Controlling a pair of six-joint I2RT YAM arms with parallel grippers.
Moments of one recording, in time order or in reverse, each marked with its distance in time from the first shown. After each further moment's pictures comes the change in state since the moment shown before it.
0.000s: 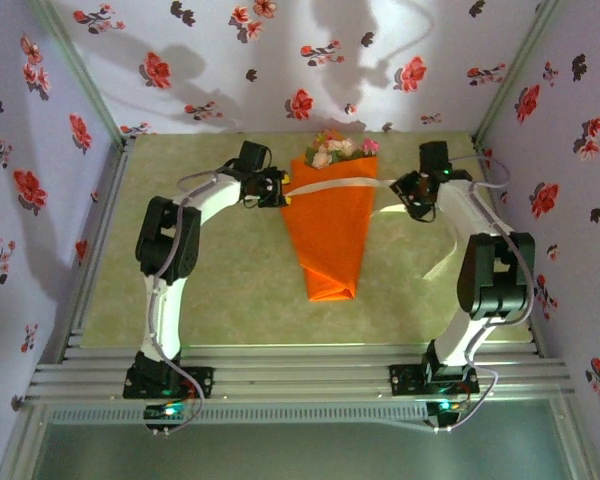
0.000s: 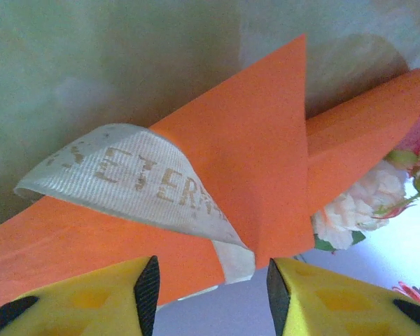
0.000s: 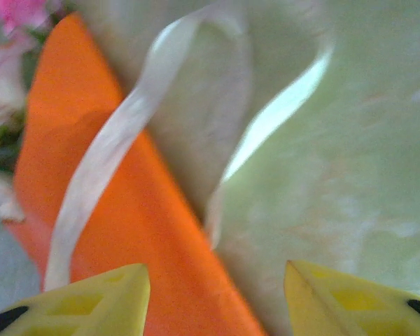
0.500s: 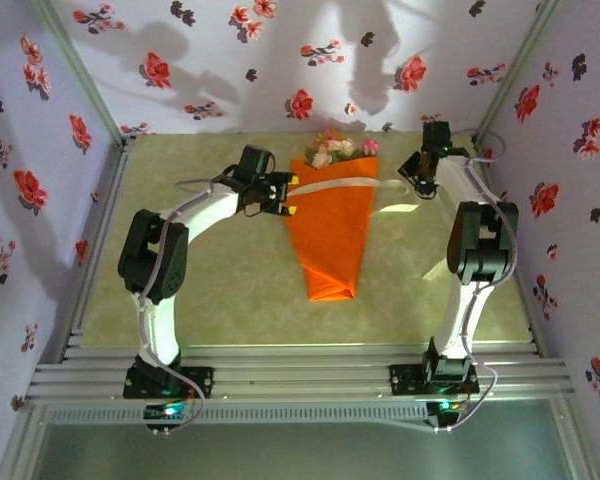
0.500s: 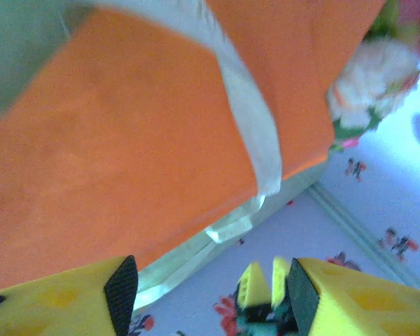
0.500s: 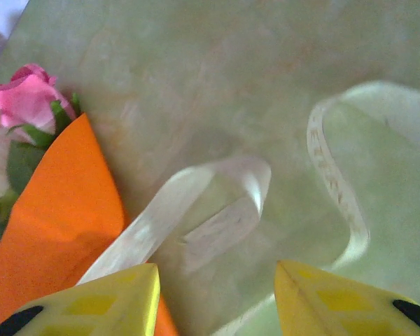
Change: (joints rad) left arm -0.040 -0.213 -0.195 0.058 0.003 0.129; right arm 0.002 0.278 0.326 -0.023 0.082 -0.167
